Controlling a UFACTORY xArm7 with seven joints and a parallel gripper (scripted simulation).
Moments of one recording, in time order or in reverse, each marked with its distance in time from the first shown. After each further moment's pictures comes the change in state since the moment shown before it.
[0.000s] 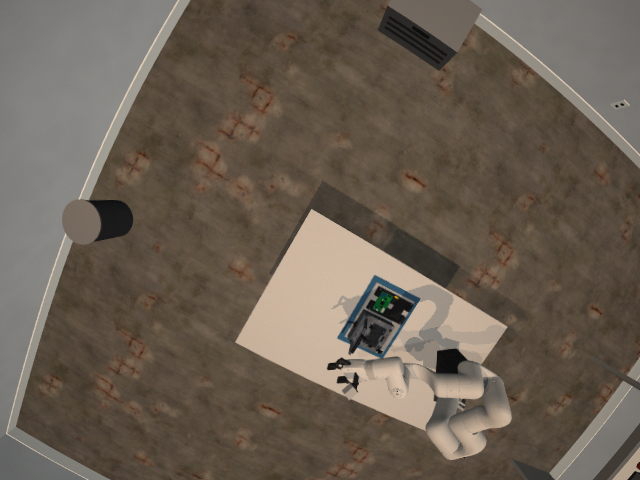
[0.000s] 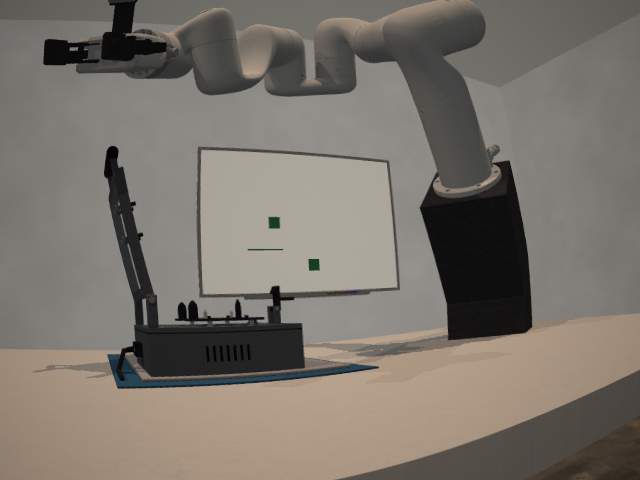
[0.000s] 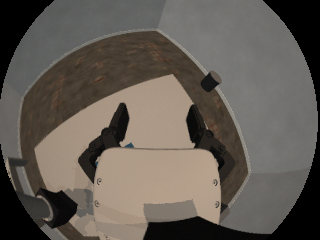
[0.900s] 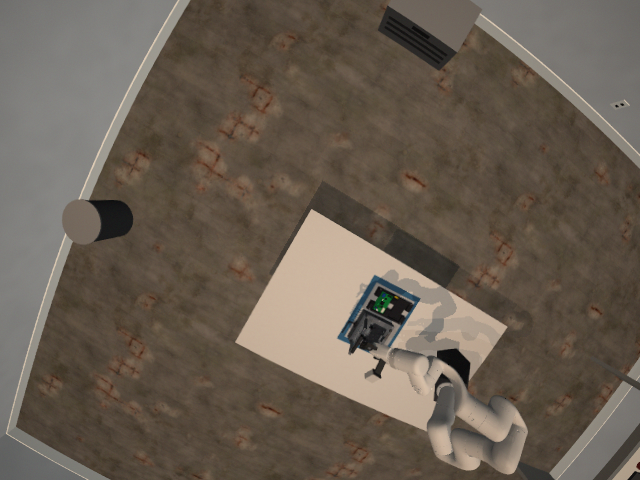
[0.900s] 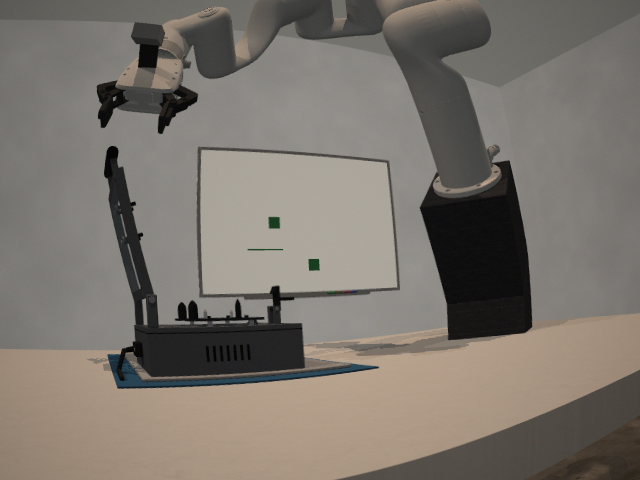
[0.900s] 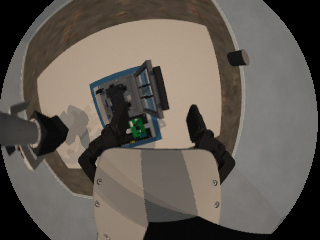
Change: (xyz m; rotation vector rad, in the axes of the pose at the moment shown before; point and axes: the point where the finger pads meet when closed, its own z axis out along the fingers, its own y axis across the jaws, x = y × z) arm -0.096 0.001 -0.144 0.261 -0.539 -0.198
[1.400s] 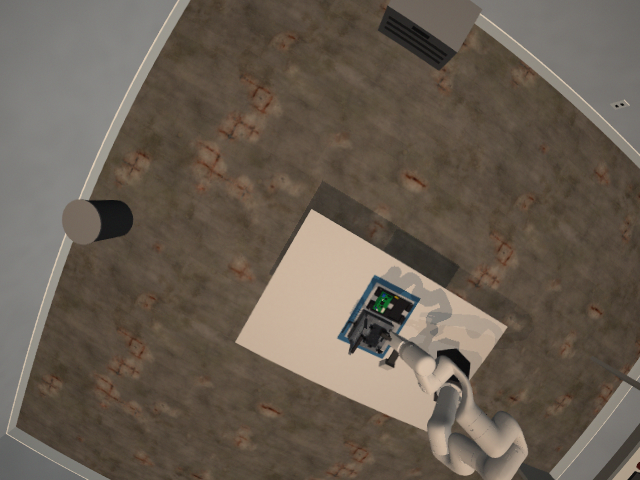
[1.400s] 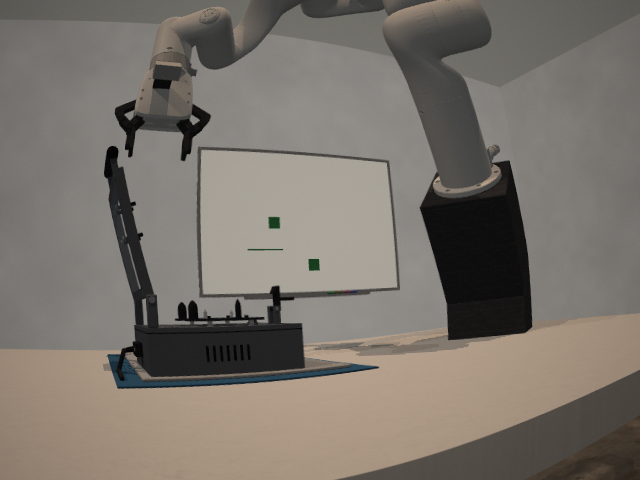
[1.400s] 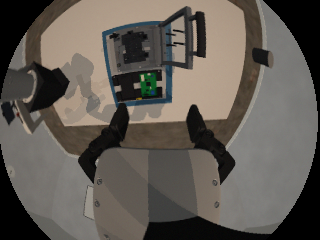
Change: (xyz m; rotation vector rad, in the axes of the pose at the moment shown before) arm -0.092 -0.031 -0.044 0.164 -0.330 -0.132
